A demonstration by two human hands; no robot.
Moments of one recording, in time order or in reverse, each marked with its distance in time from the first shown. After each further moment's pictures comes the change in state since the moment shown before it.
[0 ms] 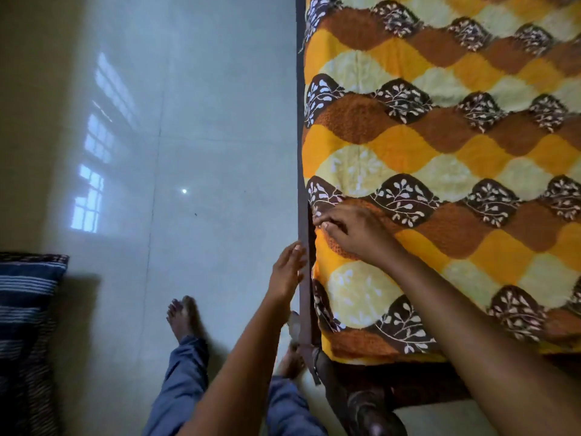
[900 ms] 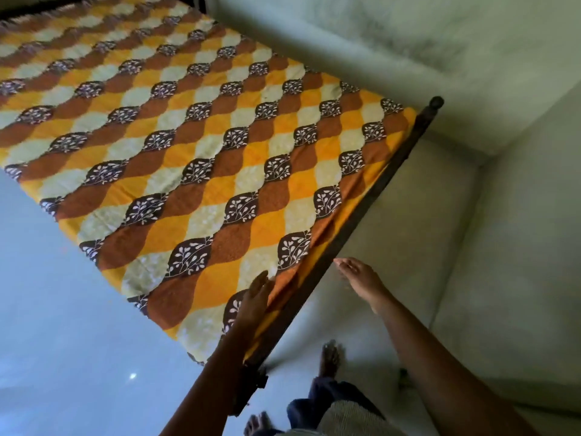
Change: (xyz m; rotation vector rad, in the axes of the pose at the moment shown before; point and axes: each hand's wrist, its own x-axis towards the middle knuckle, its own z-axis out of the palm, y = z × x) left_hand -0.167 -0.026 0.179 1.060 -0.598 0.226; right_hand -0.397 0.067 -0.072 0.792 0.752 0.983
